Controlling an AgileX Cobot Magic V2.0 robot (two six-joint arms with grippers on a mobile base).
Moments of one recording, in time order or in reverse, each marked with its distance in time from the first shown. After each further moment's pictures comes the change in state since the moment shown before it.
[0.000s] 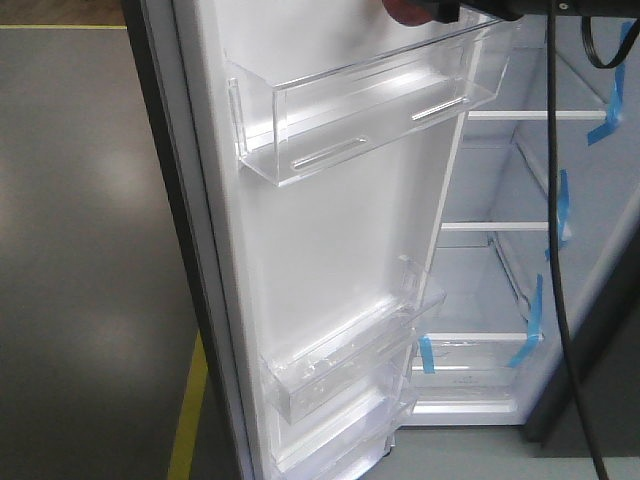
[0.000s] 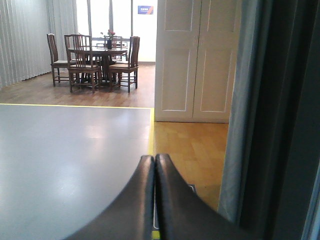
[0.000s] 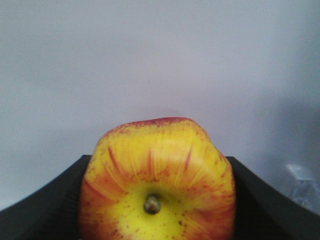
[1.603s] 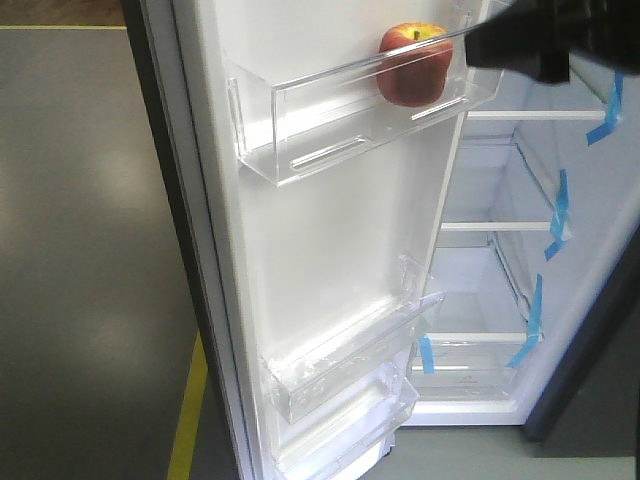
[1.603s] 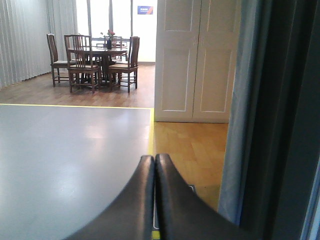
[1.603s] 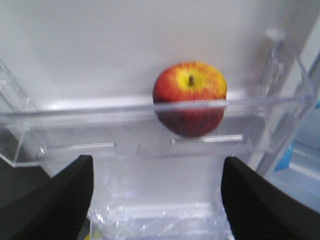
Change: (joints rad) left arm 0.000 0.000 0.000 0.000 0.000 0.000; right arm 0.000 -0.316 0.155 -0.442 0.309 0.458
